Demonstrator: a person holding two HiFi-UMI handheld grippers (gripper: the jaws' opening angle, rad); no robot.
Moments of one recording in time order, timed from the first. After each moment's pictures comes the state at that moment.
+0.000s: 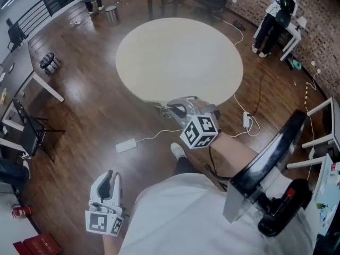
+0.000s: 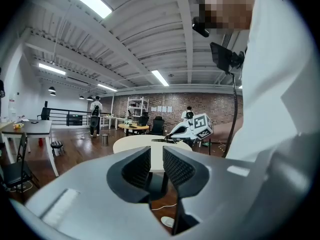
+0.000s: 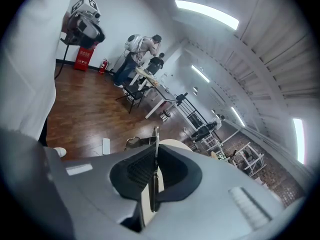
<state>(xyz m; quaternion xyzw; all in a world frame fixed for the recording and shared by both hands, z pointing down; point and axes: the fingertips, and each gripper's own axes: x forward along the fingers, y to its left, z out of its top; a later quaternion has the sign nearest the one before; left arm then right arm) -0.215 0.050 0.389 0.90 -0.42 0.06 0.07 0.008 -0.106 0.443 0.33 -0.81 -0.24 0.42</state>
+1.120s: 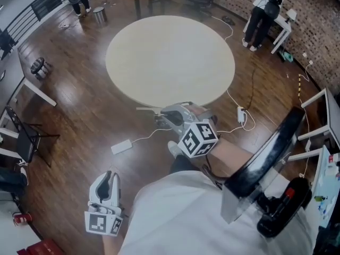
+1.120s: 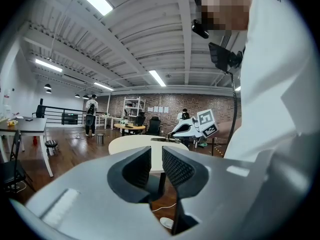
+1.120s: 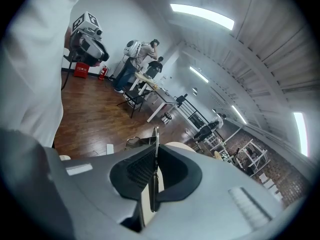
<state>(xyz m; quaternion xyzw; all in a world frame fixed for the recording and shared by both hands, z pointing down) -0.202 0.049 0.390 0.91 -0.40 0.06 0.07 0.002 -0.069 0.427 0.33 -0.82 -0.22 0.40</state>
